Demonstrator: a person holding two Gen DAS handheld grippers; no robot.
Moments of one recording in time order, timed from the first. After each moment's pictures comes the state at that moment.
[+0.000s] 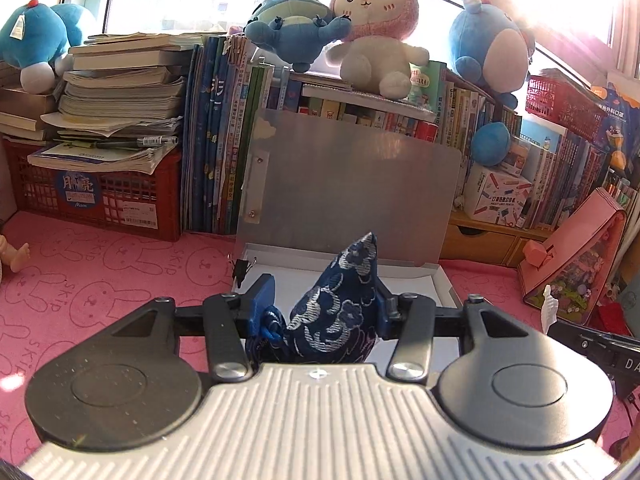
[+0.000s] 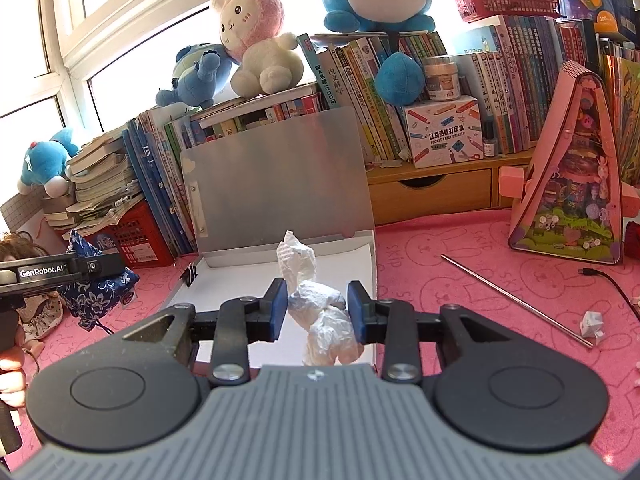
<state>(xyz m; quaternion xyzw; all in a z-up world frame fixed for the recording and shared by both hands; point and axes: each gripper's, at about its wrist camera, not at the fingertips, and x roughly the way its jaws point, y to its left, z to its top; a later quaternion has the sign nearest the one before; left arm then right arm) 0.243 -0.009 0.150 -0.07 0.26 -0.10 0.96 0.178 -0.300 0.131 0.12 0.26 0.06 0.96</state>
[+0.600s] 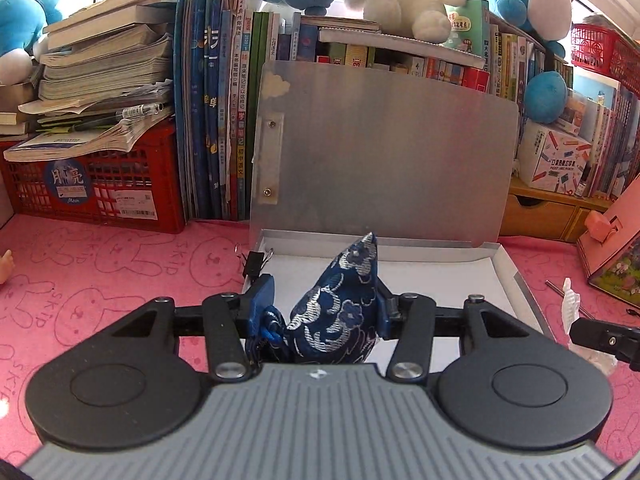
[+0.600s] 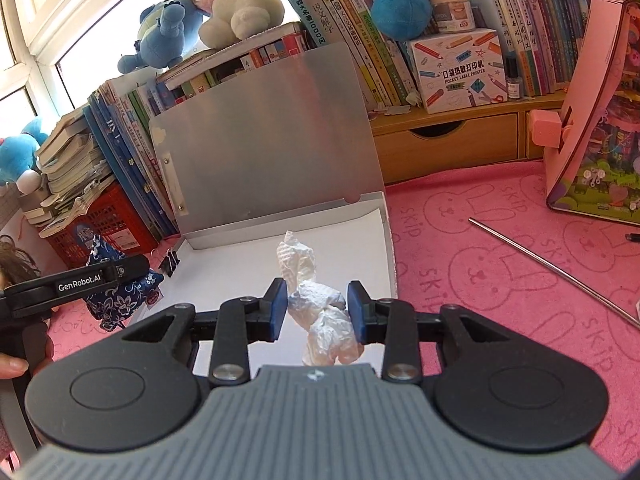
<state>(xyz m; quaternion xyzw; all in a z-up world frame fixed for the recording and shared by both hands) 0.318 -0.023 0.098 -0.02 0.29 -0.06 0.95 0.245 -0.291 0.092 0.14 0.31 0.07 0.94</state>
